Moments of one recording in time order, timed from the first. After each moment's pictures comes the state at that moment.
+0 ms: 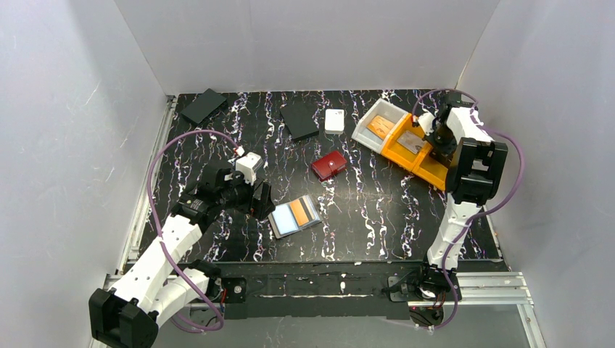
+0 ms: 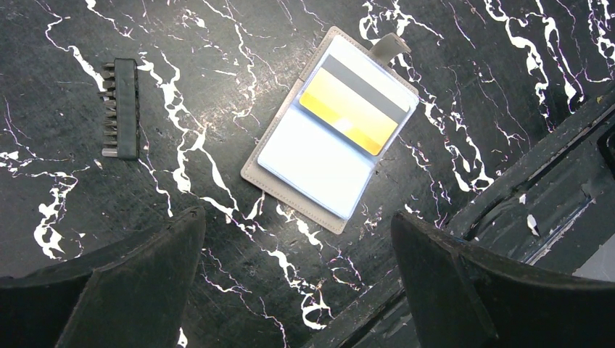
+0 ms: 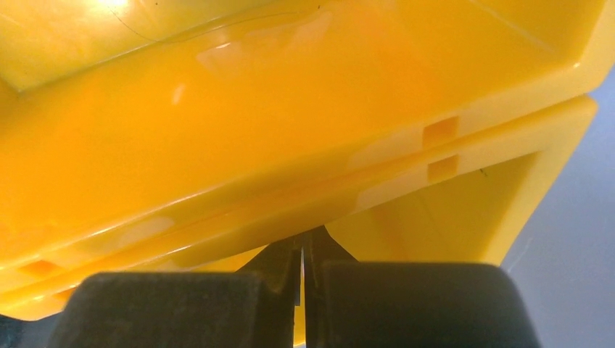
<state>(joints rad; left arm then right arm) -0.39 0.91 0.73 -0.56 0.33 -0.02 -0.16 2.13 1.75 -0.97 0.10 -0.87</state>
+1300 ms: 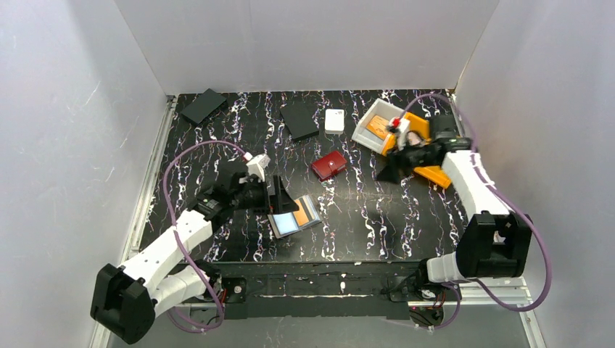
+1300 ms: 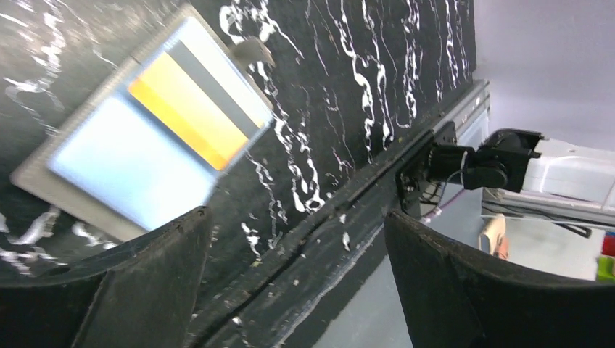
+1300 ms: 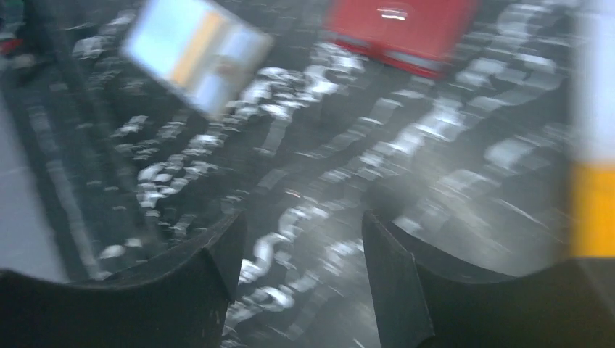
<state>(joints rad) -0.48 1.01 0.66 -0.33 0.50 -0.57 0.01 1.40 1.15 -0.81 -0.87 -0.67</state>
